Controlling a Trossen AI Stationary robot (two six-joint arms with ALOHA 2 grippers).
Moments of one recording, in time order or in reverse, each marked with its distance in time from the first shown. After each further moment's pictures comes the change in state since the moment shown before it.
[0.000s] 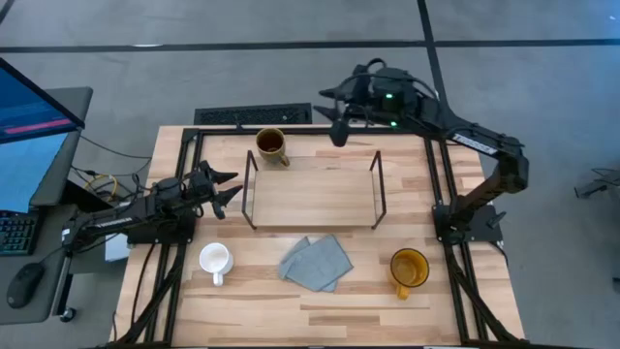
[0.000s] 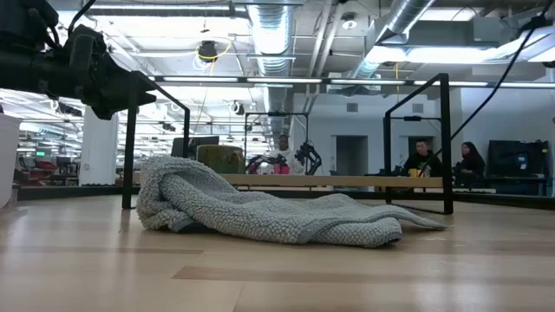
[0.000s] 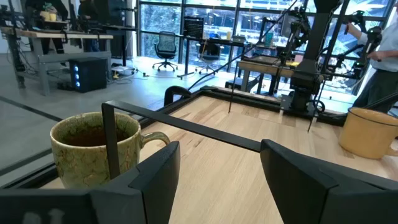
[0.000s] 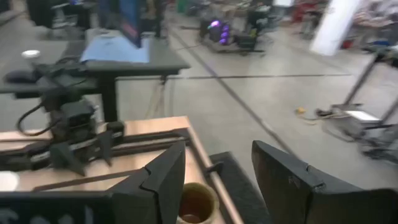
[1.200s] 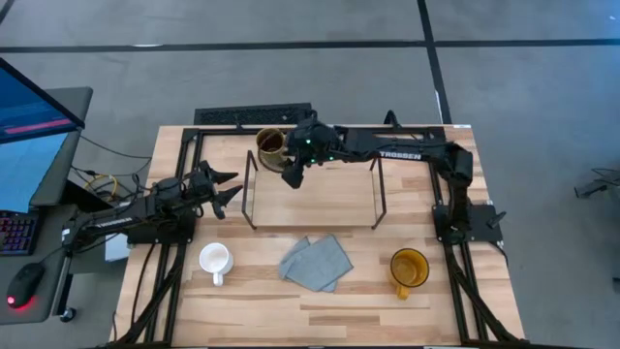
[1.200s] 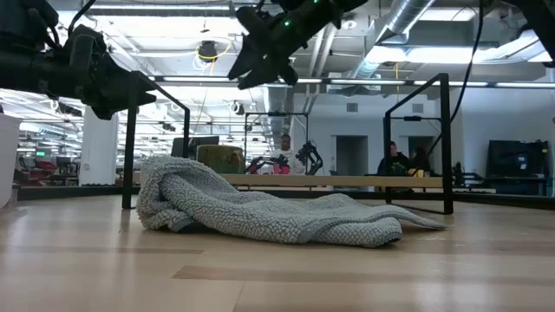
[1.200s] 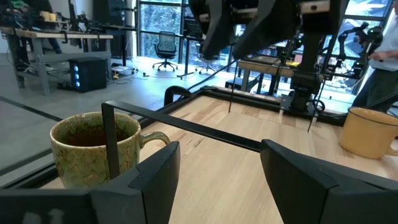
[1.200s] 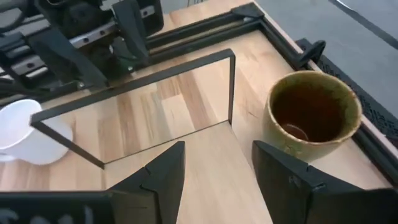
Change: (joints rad) left arm 0.000 0.000 0.000 0.000 0.000 0.000; right arm 0.102 0.422 0.024 -0.020 -0.052 0.302
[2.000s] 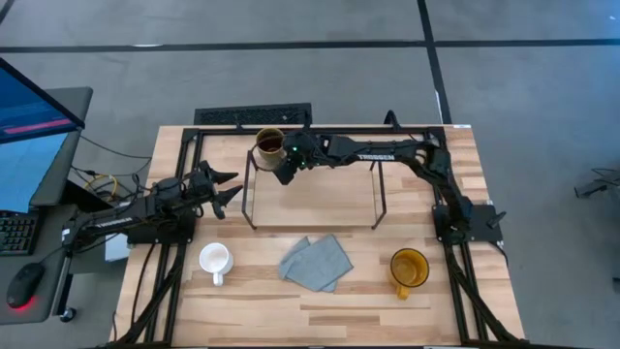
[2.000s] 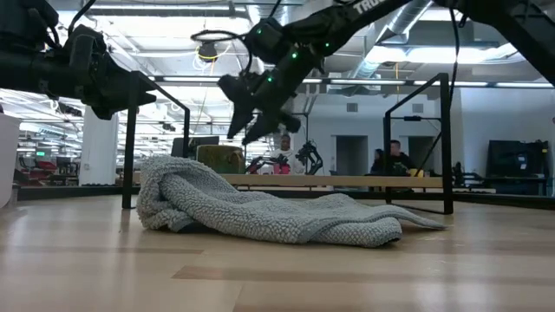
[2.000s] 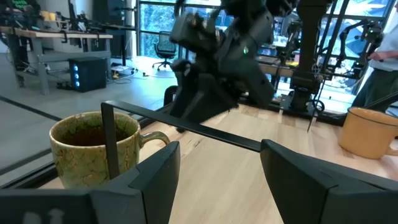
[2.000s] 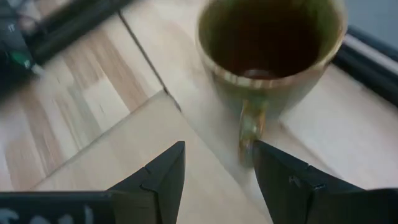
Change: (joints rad) left arm 0.000 0.000 0.000 0.000 0.001 -0.002; right arm -0.043 0.189 -0.001 0.041 0.116 0.243
